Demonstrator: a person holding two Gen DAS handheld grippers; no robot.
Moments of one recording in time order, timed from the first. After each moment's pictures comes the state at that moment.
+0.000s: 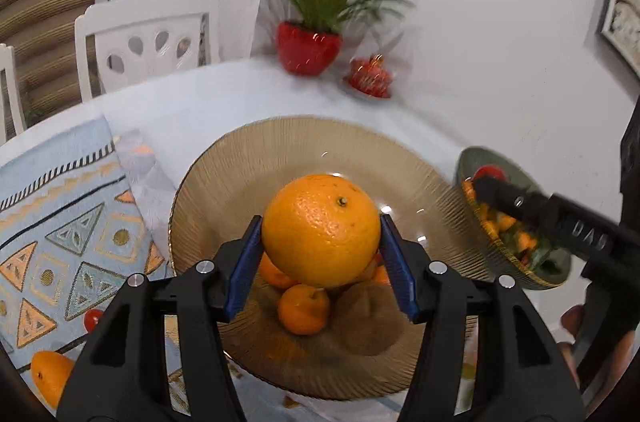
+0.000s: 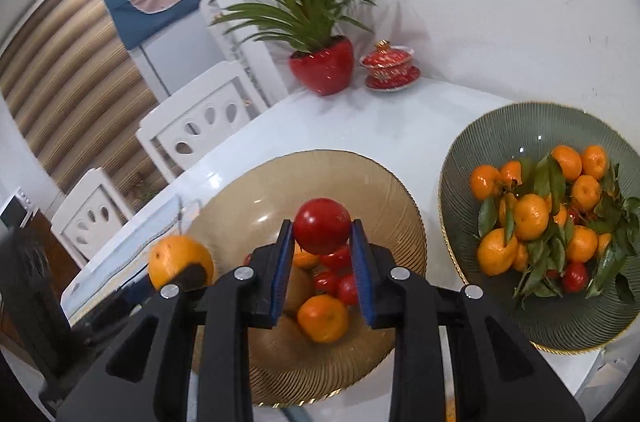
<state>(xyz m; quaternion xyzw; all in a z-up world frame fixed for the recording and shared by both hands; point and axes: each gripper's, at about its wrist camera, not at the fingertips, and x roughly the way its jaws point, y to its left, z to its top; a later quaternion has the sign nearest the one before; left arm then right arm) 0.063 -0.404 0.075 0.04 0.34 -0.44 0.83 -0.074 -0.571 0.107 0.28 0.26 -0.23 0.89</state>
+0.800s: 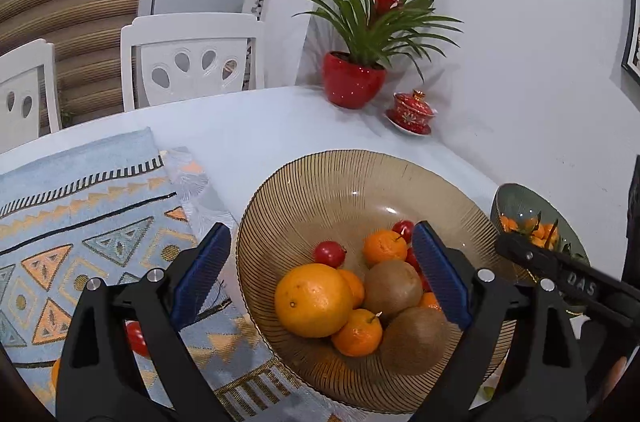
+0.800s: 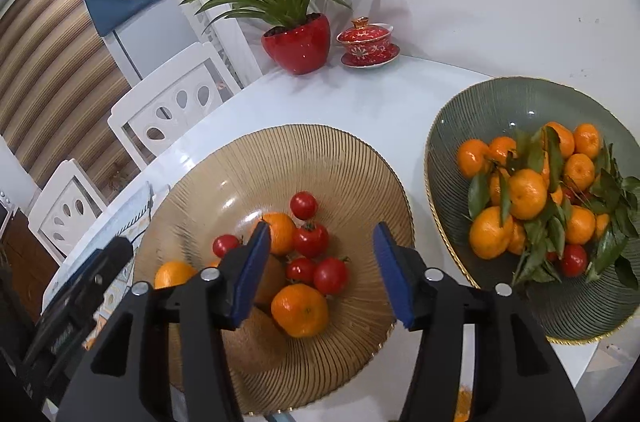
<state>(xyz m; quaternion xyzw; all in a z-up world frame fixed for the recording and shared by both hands) 0.082 -0.379 0.085 0.01 0.30 -0.39 0.87 -0.069 -0.571 0.089 0.28 0.30 -0.26 0.88</state>
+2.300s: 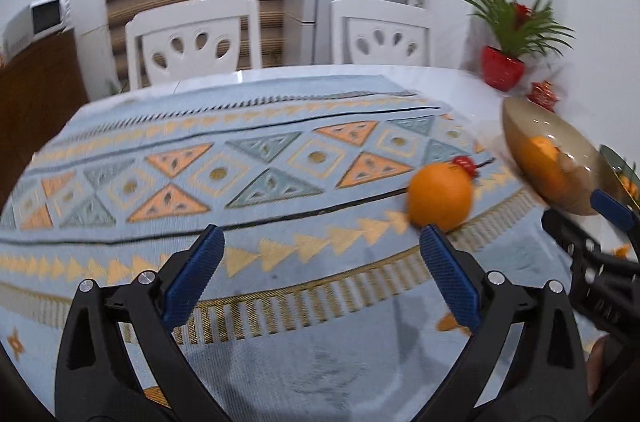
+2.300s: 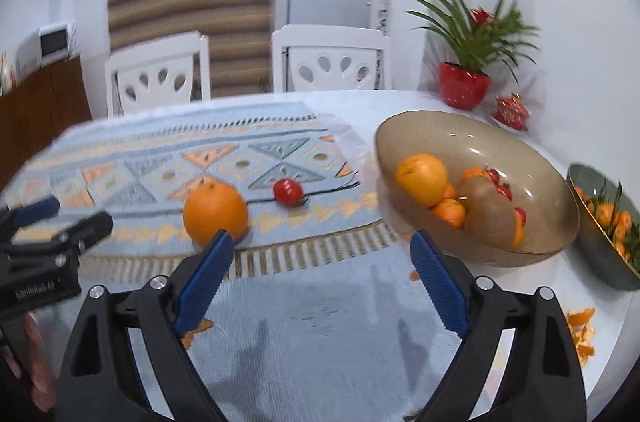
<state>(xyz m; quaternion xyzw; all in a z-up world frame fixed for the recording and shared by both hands) 0.046 -0.105 0.032 0.02 0.32 -0.18 0.93 -0.046 -0.300 0.061 0.01 0.29 -0.14 0.95</state>
